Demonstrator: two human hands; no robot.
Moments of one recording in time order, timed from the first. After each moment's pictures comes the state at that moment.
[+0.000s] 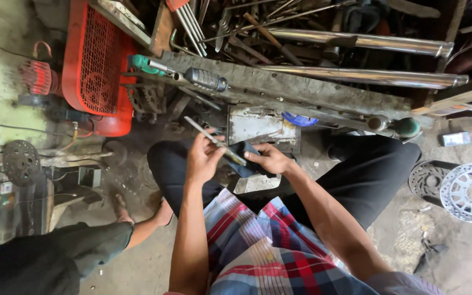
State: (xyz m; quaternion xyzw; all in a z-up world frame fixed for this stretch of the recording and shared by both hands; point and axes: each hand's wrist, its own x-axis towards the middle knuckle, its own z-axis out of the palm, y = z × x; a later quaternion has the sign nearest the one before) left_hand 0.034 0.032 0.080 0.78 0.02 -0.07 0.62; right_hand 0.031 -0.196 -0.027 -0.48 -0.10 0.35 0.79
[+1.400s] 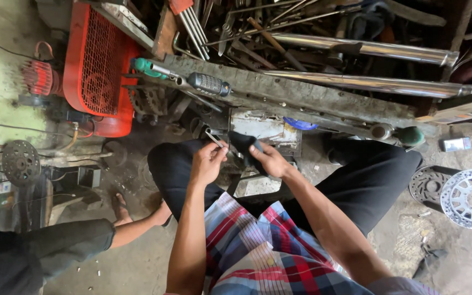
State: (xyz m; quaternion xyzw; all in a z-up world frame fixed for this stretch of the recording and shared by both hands) left_hand 0.039 0.030 0.068 0.85 0.08 -0.13 0.51; right_hand 0.031 -0.187 -0.043 -0.51 -0.02 0.31 0.80
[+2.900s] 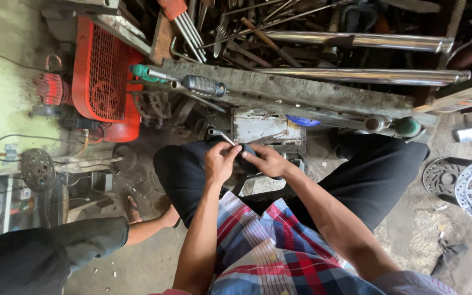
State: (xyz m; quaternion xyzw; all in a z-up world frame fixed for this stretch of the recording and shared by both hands) left_hand 0.033 -0.008 0.069 0.89 0.07 -0.04 0.45; right_hand 0.032 -0.193 0.001 -0.63 -0.15 0.22 0.73
